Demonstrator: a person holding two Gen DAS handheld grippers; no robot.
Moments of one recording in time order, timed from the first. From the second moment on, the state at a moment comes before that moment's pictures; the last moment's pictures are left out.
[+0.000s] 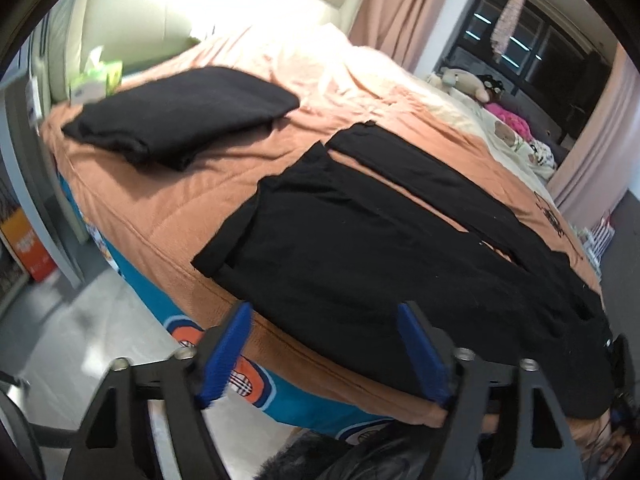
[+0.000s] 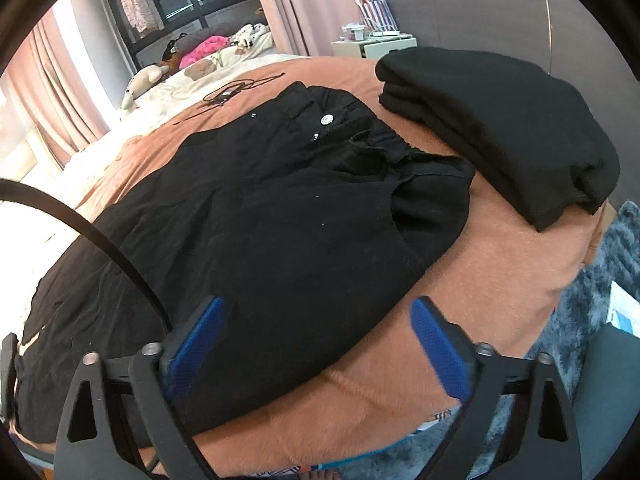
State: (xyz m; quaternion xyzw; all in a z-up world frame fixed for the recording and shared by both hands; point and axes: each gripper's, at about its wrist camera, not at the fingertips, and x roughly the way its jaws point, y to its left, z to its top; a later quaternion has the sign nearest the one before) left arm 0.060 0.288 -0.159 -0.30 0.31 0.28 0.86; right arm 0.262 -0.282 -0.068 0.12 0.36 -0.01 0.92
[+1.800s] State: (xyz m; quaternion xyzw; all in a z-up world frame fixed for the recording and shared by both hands) left arm 0.062 0.350 -0.115 -0.38 0.23 0.29 0.85; right arm 0.271 -0.415 -0.075 0.31 0.35 0.02 0.88
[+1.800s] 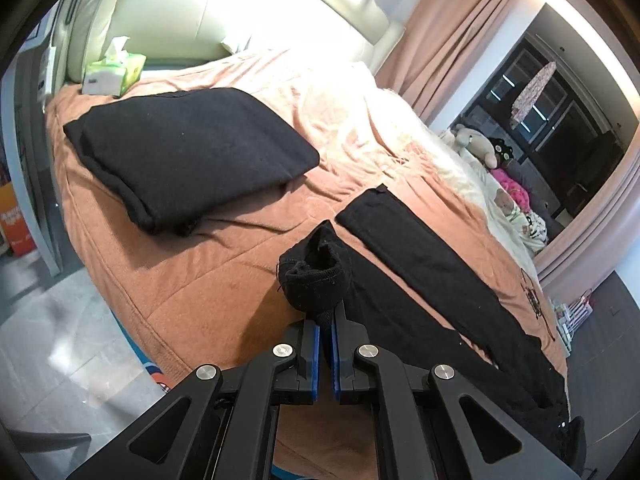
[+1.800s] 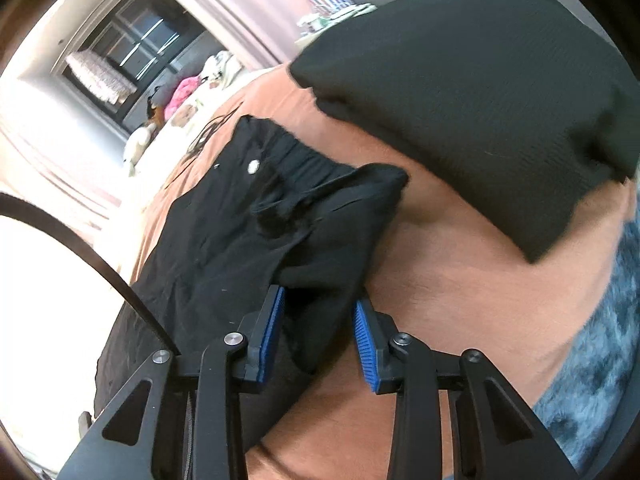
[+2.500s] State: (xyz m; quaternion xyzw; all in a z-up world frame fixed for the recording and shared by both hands) left arm 0.106 0.363 -0.055 -0.33 0.21 0.27 0.88; right arm 0.275 -0.426 0.001 0.32 0.28 0.07 0.90
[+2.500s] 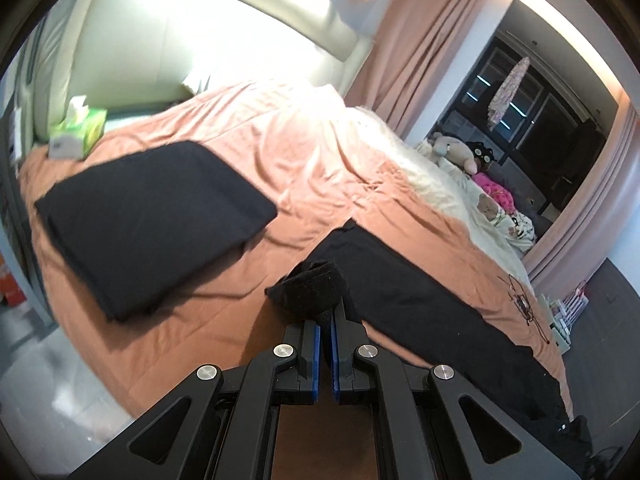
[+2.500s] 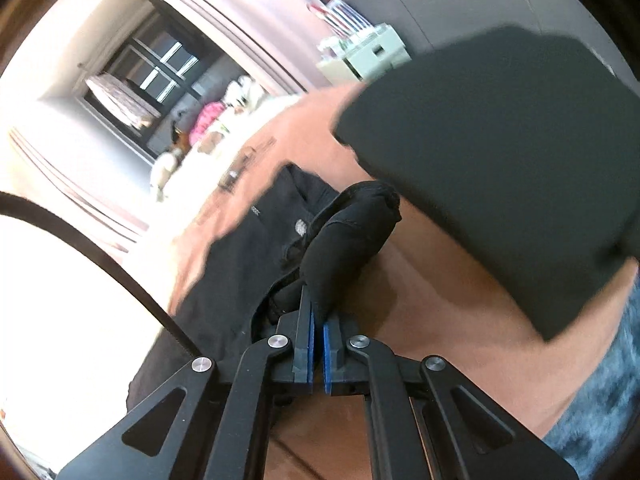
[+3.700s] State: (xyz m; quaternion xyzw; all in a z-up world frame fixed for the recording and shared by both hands) left arm 0.307 0.432 -0.010 -0.26 0.25 0.30 0.88; right arm 0.467 -0.330 0.074 0.23 0.27 0.05 0.93
